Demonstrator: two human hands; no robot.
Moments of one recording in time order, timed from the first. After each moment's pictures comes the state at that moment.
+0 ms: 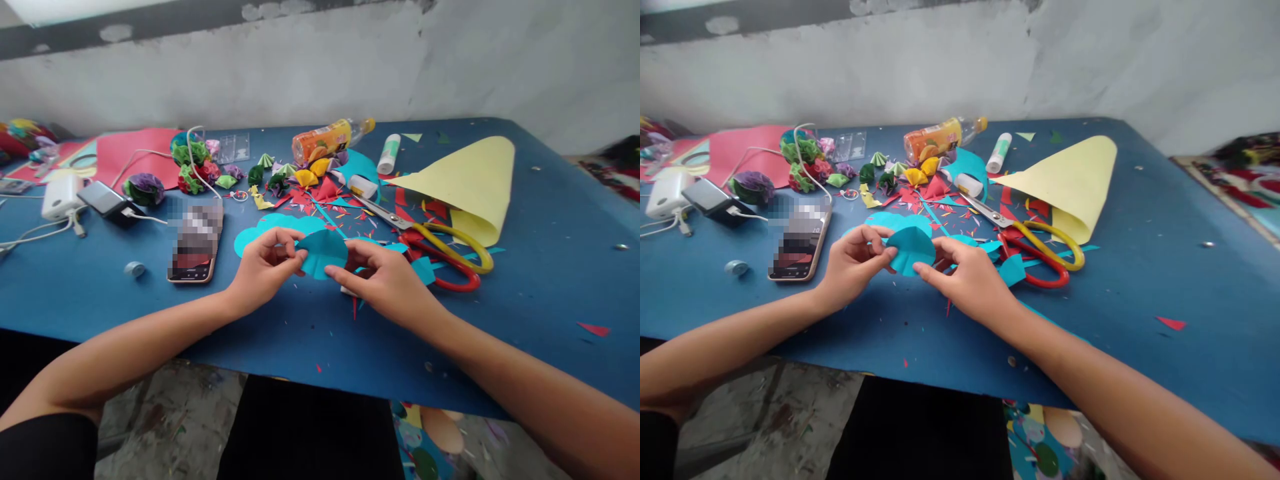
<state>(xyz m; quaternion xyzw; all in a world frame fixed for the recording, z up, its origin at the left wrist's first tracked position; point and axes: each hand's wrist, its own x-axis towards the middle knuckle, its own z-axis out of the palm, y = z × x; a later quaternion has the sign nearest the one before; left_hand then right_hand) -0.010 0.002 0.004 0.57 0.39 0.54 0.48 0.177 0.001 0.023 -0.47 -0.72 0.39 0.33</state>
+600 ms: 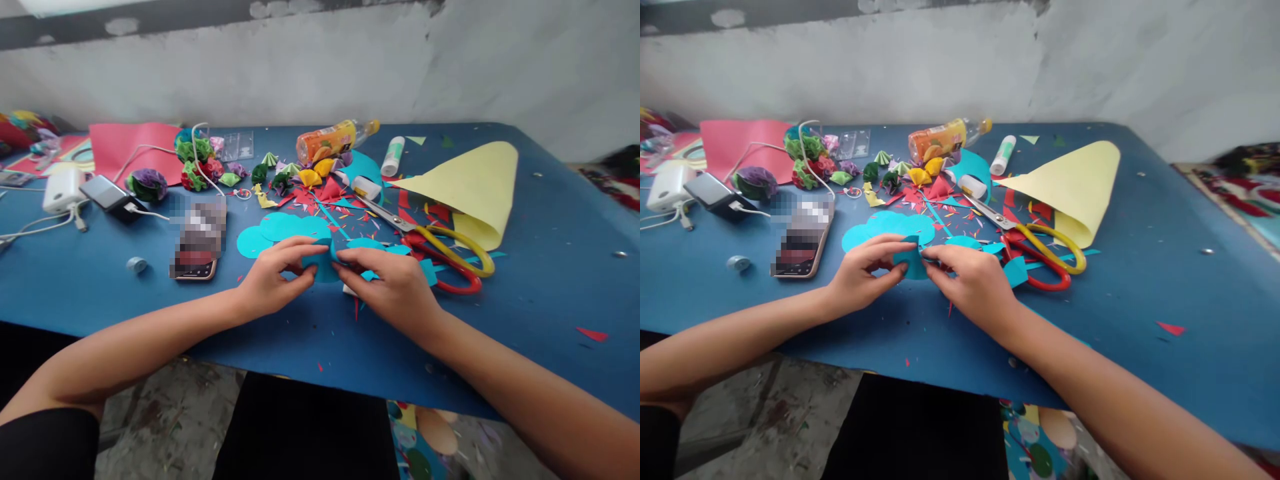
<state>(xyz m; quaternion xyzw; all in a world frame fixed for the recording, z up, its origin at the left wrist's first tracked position) -0.013 -0.002 -0.002 0.76 0.37 0.46 0.28 0.181 0.001 0.016 -0.40 -0.83 0.11 0.36</state>
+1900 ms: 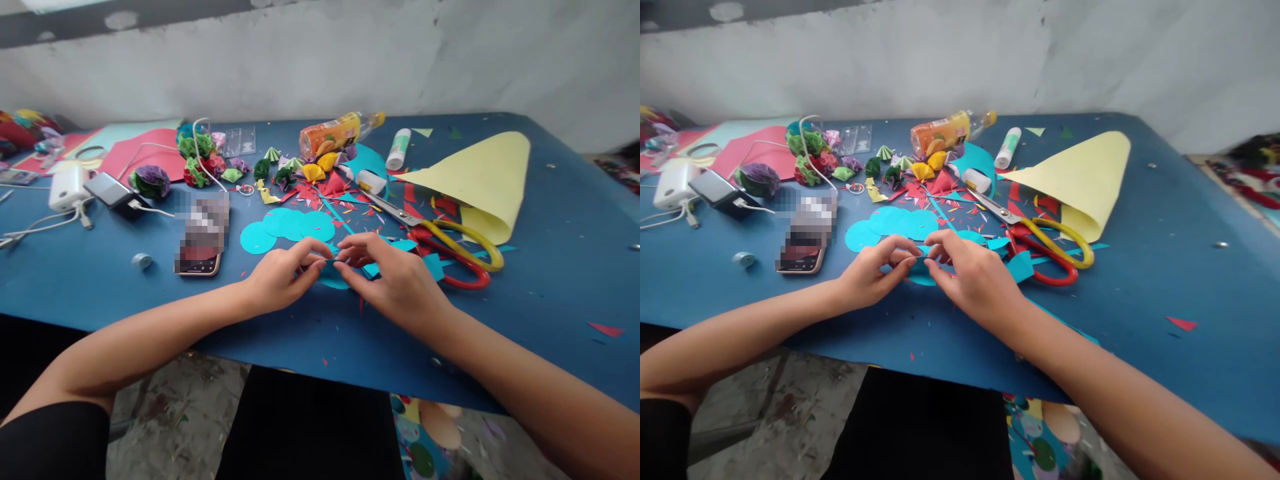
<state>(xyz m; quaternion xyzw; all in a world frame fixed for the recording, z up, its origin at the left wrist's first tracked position) -0.016 -0.002 0.000 0.80 0.38 0.32 0.33 0.177 -0.003 0.022 -0.40 -0.85 0.11 0.33</state>
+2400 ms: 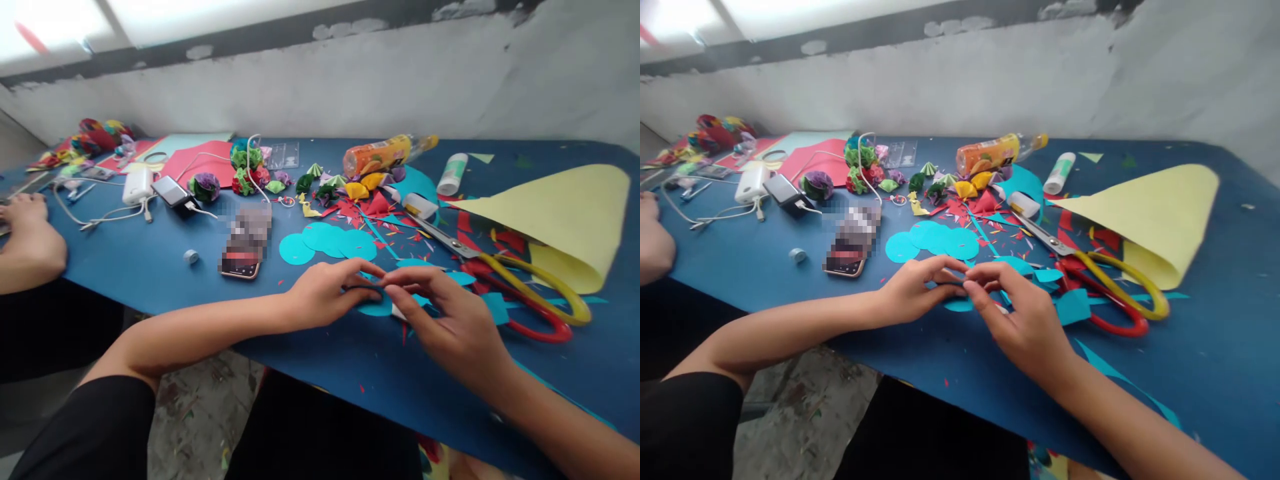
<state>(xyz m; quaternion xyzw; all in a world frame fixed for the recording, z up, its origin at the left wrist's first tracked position) -0.012 0.001 0.007 0.75 0.39 0.34 0.41 0.168 -0.008 0.025 -0.41 -0.80 0.21 0.39</state>
